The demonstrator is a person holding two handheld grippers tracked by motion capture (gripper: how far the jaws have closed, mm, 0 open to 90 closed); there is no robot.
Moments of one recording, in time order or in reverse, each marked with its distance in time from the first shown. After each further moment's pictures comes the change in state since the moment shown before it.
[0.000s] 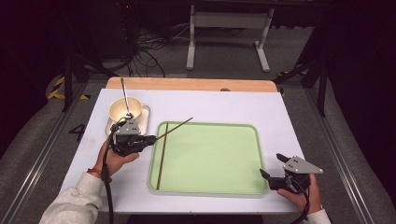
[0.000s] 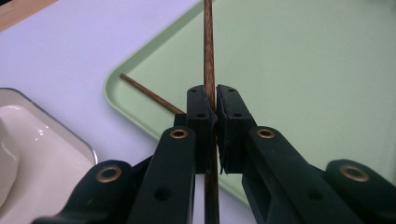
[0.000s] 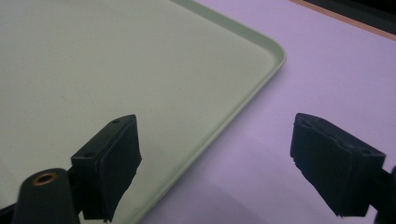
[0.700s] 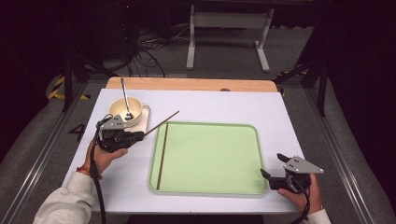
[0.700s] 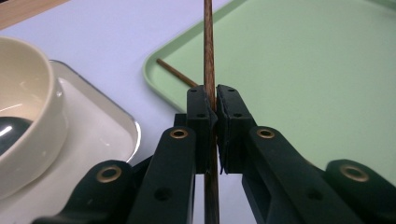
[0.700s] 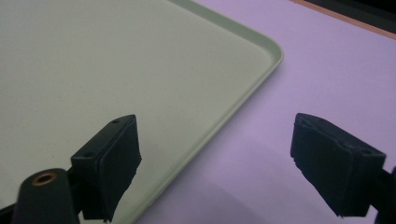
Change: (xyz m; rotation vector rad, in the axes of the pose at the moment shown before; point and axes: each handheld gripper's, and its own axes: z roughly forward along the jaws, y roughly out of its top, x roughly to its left) left arm 0.028 -0.018 -0.021 -0.045 0.013 -0.105; right arm -0.001 -0.001 0.000 0.000 -0.005 0.009
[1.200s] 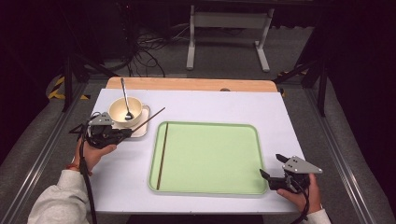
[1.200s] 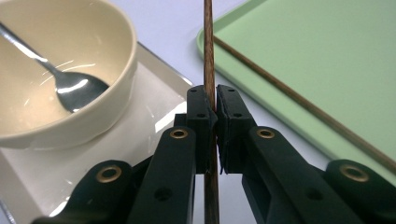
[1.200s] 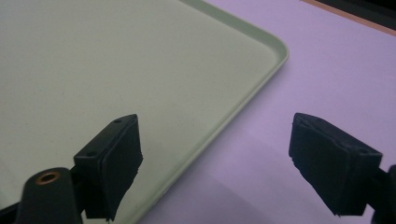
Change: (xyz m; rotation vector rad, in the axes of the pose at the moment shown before) left arm 0.035 -0.018 -0.015 0.030 0.071 -0.045; right arm 0.001 0.000 0.002 0.010 0.010 -0.007
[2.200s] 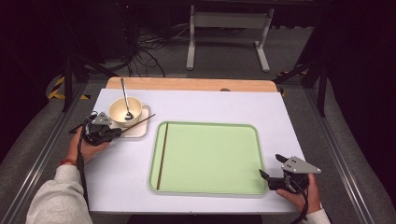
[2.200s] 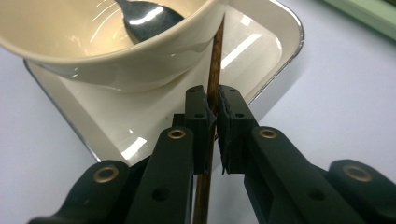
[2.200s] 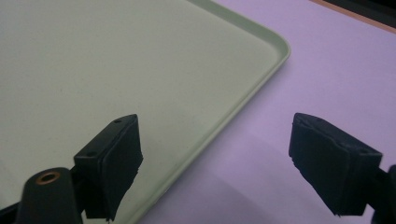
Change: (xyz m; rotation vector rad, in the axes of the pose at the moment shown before) left arm 0.042 -0.023 0.013 0.166 0.117 0.066; right arm 0.002 0.000 0.002 0.012 -0.003 -0.008
